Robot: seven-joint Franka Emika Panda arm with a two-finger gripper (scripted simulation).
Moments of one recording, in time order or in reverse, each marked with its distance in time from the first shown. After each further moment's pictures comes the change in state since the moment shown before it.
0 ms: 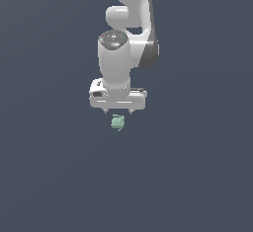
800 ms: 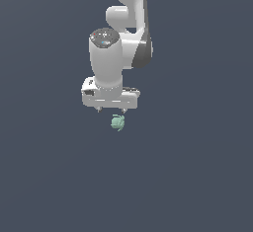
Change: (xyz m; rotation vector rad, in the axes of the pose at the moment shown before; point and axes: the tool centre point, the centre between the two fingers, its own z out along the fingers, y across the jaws) arm -0.001 0.028 -0.004 -0.028 -0.003 0.006
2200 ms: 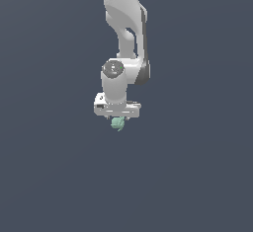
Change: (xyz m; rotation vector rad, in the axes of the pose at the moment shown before) arm -0.036 -0.020 0.104 0.031 -0.025 0.024
